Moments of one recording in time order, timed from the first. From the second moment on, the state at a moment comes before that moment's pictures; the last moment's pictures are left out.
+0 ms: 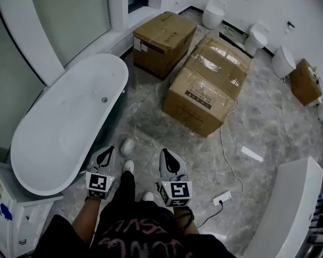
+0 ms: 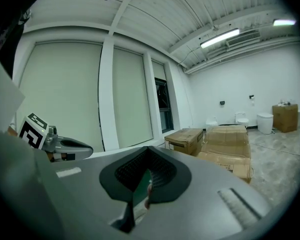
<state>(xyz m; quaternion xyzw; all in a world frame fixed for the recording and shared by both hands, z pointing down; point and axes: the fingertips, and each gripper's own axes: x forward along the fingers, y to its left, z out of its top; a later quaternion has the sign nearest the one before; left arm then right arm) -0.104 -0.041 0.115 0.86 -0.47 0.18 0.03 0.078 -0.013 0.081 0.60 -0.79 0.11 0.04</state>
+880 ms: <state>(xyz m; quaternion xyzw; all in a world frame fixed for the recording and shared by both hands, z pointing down) -0.102 -0.010 0.091 0.87 -0.47 0.16 0.00 0.061 0.015 0.068 0.58 -0.81 0.08 0.05</state>
